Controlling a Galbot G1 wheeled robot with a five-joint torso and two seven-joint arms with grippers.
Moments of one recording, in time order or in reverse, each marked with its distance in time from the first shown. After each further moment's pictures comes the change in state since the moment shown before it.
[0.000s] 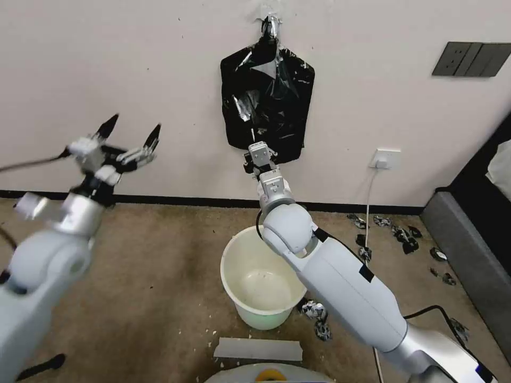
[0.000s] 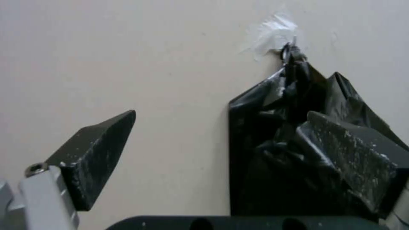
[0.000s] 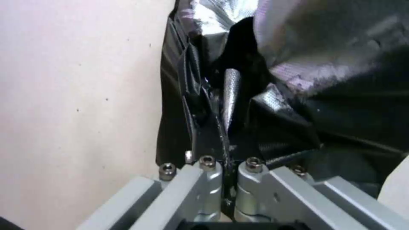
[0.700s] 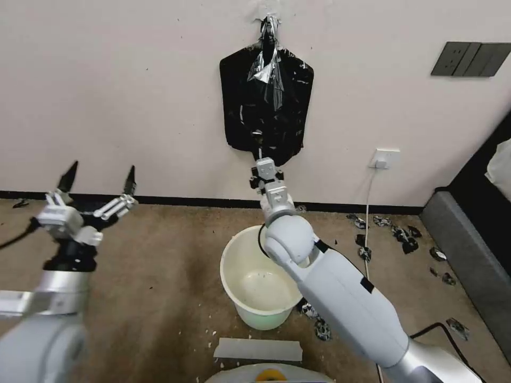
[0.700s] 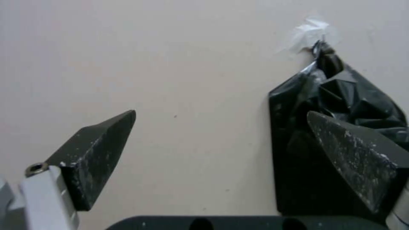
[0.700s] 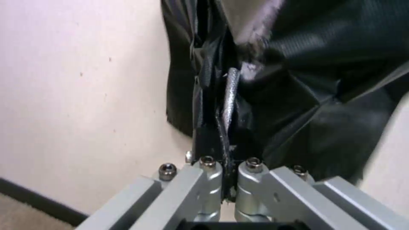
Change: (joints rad) left arm 0.576 -0.411 -0.377 -0.314 0.375 -0.074 -0.023; right arm -0.035 0.023 -0.004 -0.019 0.072 -0.043 0.047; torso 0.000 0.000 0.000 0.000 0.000
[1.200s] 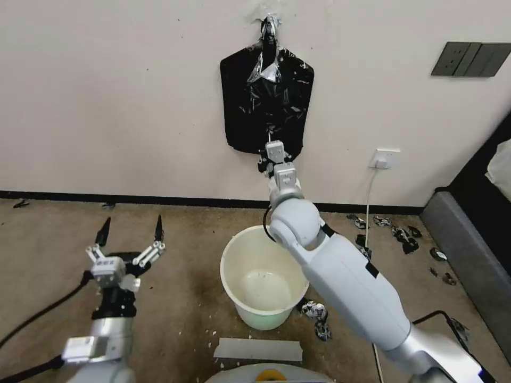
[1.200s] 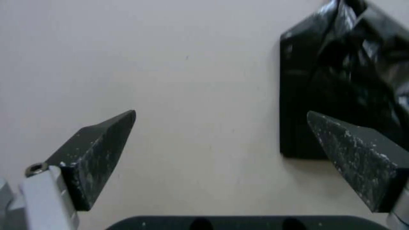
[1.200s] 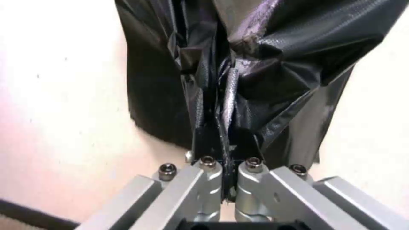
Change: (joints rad) left arm 0.097 -0.307 0.124 0.058 0.280 -0.092 -0.001; right arm -0.031 -0.025 0.067 0.032 0.051 -0.028 0.030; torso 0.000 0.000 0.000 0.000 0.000
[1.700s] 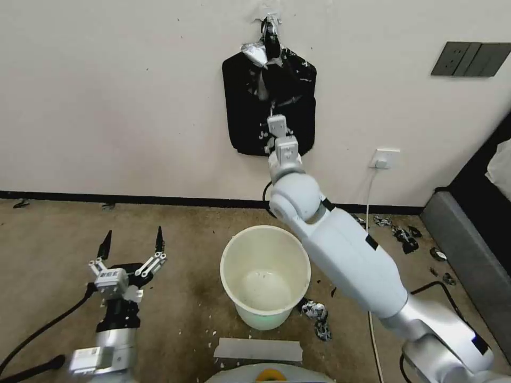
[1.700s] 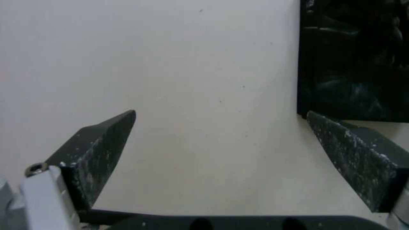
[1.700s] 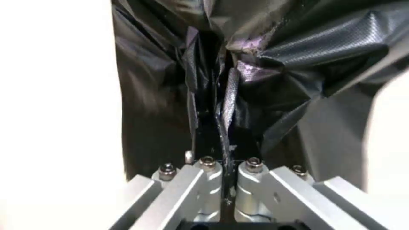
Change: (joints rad) left arm 0.087 -0.158 0.035 0.067 0.100 -0.058 0.000; right arm 0.142 0.009 -0.011 -0.046 0.069 -0.006 0.036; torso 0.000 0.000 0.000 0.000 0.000
